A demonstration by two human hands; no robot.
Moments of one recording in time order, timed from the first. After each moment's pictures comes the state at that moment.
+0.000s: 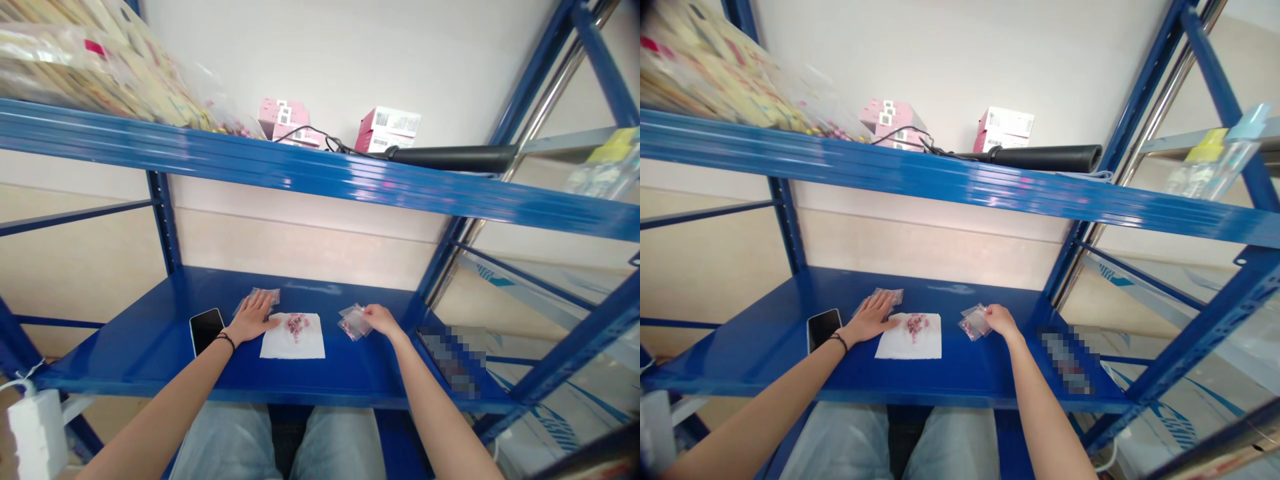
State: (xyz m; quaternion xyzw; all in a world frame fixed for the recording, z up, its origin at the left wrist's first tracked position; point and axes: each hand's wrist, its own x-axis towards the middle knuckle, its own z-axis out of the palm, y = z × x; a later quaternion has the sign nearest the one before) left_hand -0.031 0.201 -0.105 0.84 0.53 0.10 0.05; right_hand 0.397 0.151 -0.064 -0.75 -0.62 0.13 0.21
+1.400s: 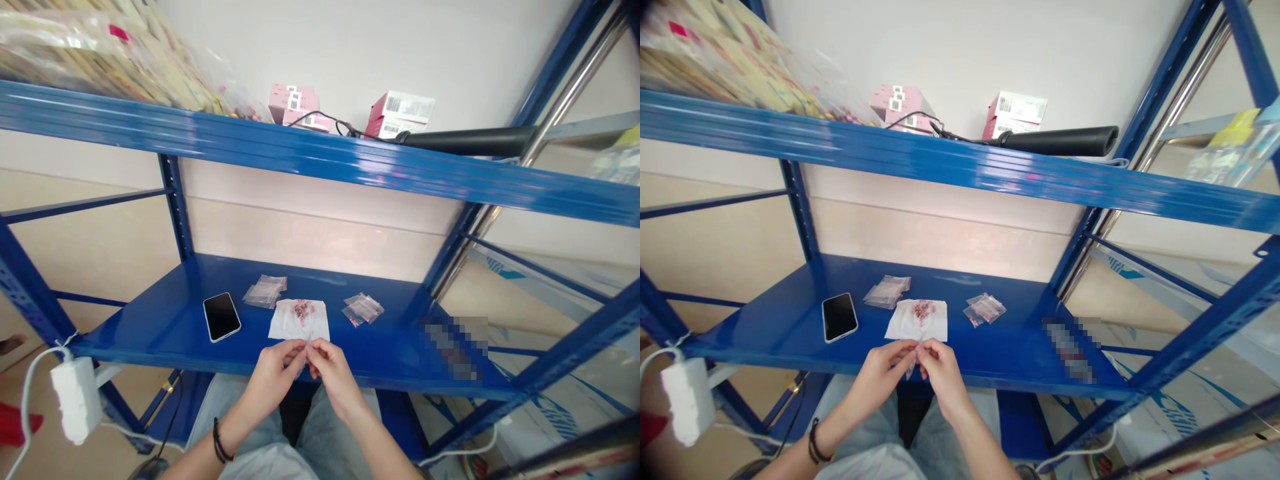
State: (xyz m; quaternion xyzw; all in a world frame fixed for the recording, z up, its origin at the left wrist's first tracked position) left_hand 0.030 0.007 -0.068 0.69 0.38 0.44 0.44; right_hand 0.188 0.002 -0.086 -0.44 -0.50 0.53 0.52
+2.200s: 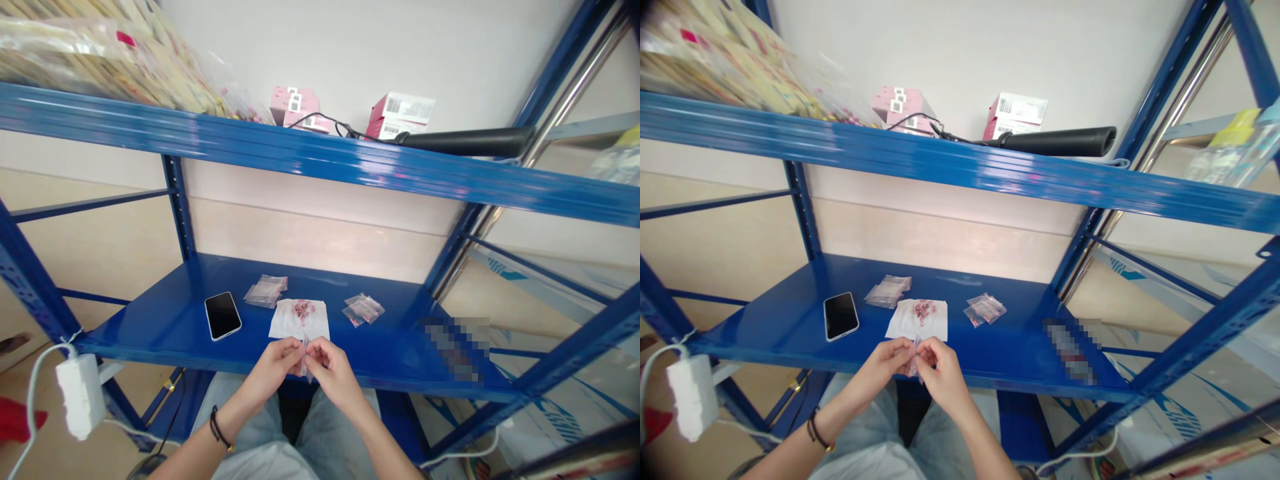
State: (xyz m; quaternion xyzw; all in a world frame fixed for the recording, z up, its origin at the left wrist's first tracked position) left_hand 0.030 0.020 -0.080 0.55 0.32 0.42 0.64; right_hand 0.201 0.000 -0.078 -0.44 -0.66 0.39 0.47
